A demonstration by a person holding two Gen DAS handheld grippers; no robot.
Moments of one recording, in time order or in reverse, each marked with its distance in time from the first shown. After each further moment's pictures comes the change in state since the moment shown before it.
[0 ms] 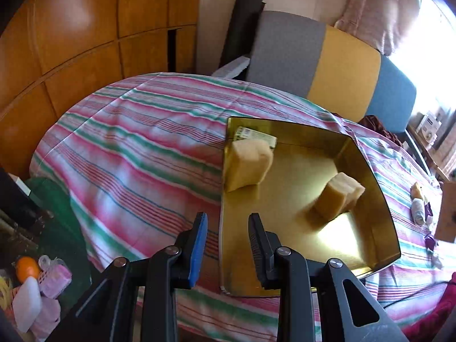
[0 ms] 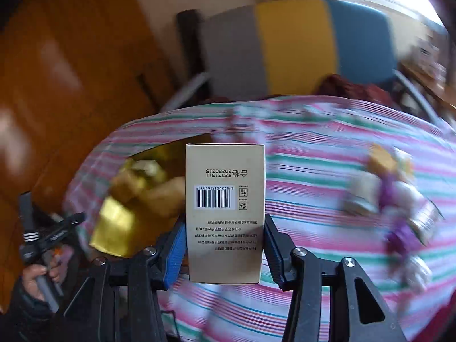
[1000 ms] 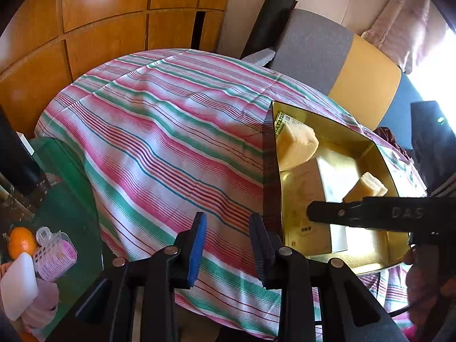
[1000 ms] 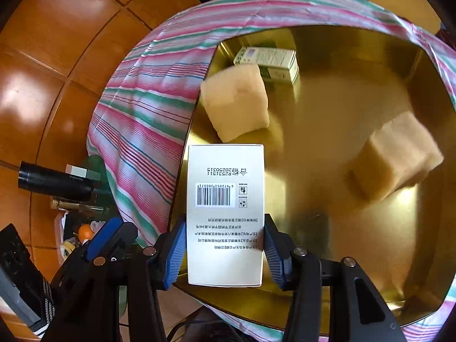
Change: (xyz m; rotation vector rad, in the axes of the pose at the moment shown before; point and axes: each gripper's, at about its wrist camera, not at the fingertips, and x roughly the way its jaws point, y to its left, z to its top) left arm 0.015 0.061 -0.022 -0.131 0.056 -0.014; right arm 0.225 0.188 -0.009 0.014 0.498 0.165
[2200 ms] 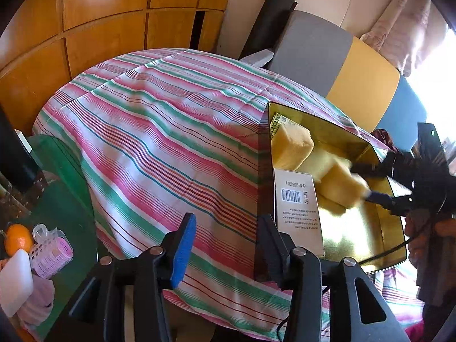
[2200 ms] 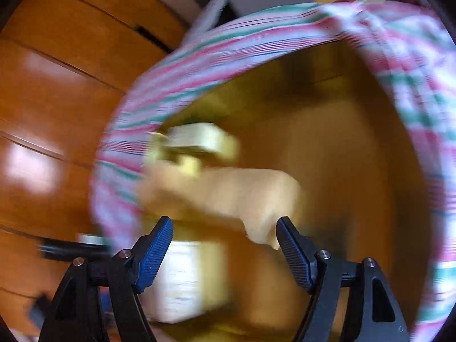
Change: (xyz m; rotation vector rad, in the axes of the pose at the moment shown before) left arm 0.000 -0.004 0.000 -0.010 0.004 -0.016; right arm -0.044 -0.093 0.032 0.229 -0.207 0.166
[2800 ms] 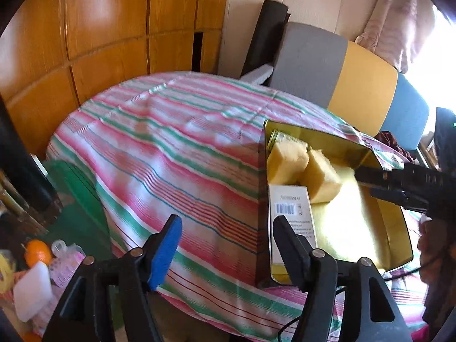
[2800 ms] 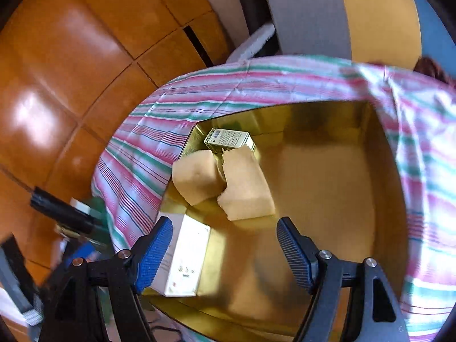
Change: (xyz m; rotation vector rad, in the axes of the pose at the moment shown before) left arm -0.025 -0.021 -0.001 0.074 -0.120 0.080; right arm -0.042 0.043 -0.044 -0.335 -0.112 -0.140
